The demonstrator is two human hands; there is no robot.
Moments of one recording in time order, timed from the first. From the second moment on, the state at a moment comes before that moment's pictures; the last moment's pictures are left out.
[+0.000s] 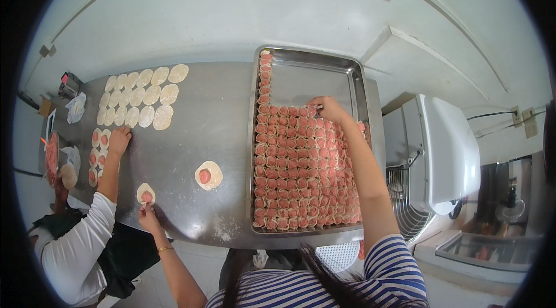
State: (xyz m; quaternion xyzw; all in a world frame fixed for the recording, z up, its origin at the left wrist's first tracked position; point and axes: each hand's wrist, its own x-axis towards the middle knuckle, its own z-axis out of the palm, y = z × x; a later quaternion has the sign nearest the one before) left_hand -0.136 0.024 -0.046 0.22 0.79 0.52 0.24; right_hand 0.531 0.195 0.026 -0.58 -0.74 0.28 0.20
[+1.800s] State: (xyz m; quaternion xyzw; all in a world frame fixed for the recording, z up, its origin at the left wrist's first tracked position) left_hand -0.125 0.022 -0.035 0.18 0.73 0.60 0.29; right_hand 0.517 0.183 0.039 -0.64 -0.71 0.25 0.13
